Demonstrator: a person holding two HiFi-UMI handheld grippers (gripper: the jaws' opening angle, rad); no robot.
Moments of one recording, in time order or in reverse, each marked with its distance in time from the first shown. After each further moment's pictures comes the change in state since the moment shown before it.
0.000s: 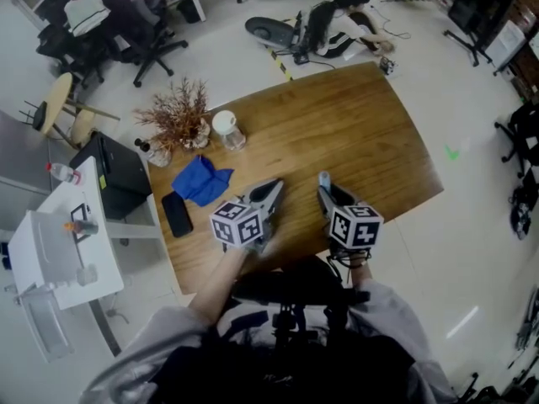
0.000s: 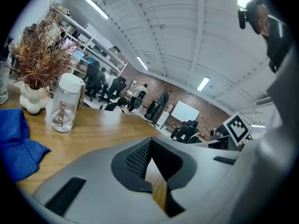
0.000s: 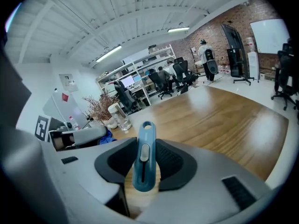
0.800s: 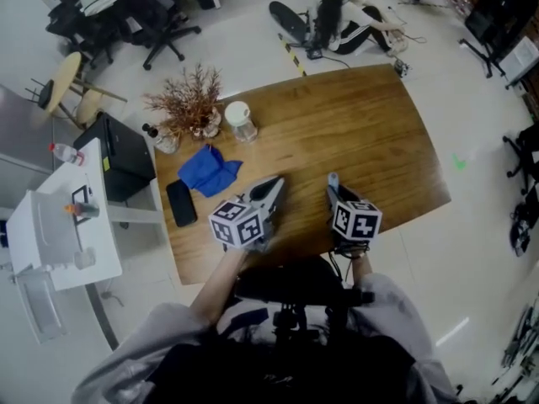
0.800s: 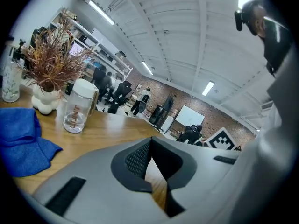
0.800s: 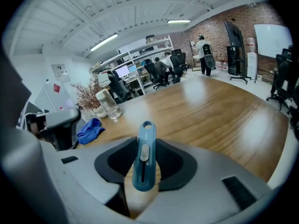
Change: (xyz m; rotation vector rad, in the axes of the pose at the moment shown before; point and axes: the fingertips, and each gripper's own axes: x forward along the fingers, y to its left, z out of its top) left arm -0.019 0.010 0.006 -0.035 -0.053 0.048; right arm 0.033 -0.030 -0.026 -0.023 0.107 -0.097
